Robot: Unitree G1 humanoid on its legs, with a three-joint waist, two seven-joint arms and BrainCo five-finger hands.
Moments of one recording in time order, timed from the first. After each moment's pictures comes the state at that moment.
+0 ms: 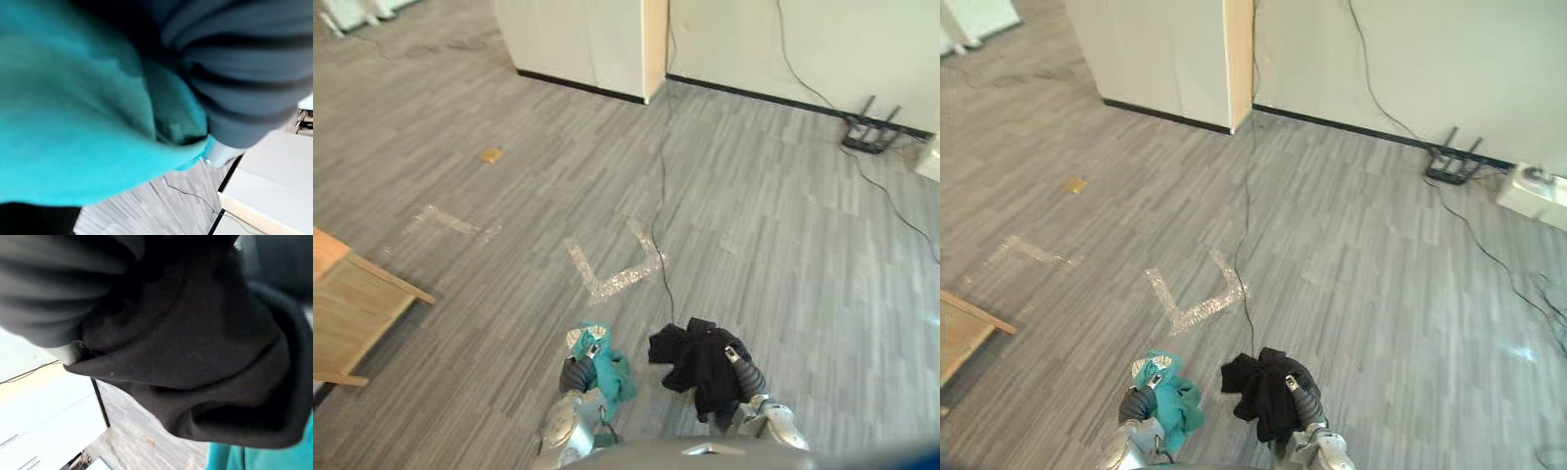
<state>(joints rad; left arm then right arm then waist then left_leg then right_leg) 0.26 0.08 -0.31 0.47 -0.68 -0.26 0.24 0.24 -0.10 0.19 0.45 0.51 -0.14 0.09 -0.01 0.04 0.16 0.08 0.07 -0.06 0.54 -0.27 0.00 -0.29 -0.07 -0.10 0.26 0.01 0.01</state>
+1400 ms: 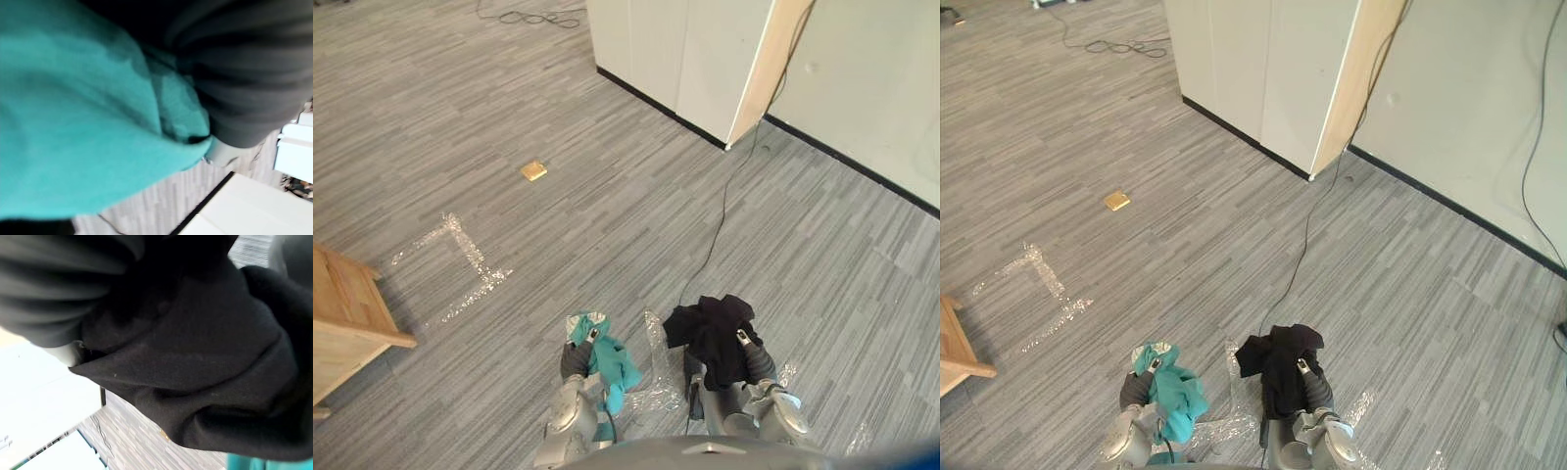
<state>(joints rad) 0.23 0.08 -0.23 0.45 -0.66 -0.28 0.27 0.26 -0.06 0.13 0.43 0.51 -0.15 0.10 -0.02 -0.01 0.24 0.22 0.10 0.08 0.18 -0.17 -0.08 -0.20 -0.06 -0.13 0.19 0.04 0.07</state>
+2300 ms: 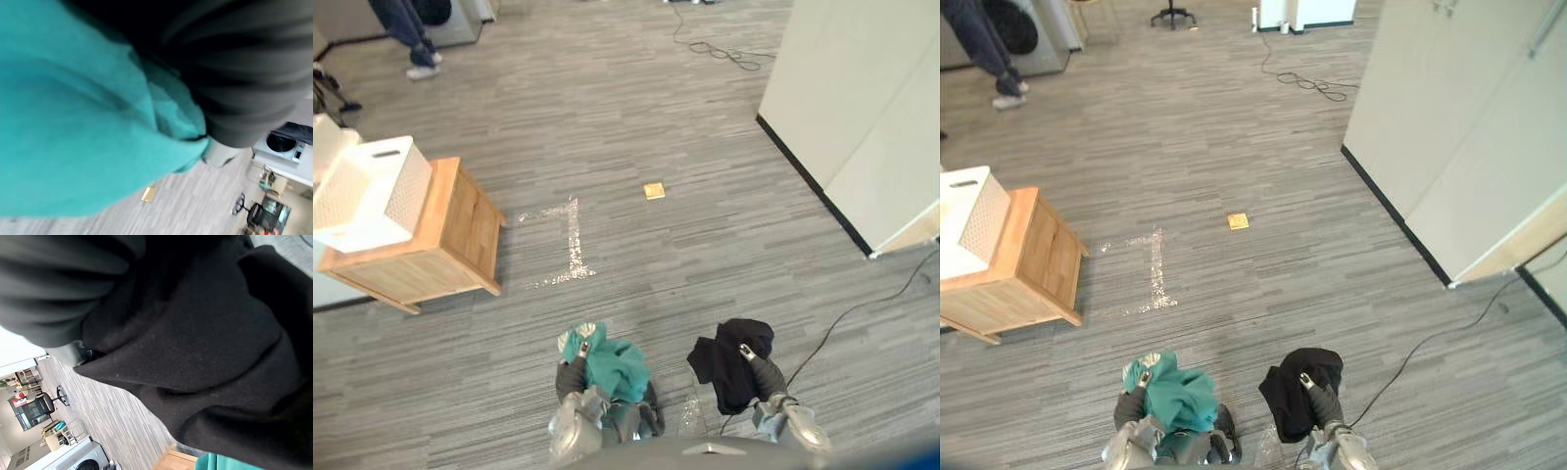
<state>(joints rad) 0.31 0.05 -0.19 0.39 -0.65 -0.31 0.26 0.29 -0.12 0.18 0.43 0.49 -0.13 0.10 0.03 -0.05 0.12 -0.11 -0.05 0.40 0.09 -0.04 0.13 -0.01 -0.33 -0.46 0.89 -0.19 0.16</state>
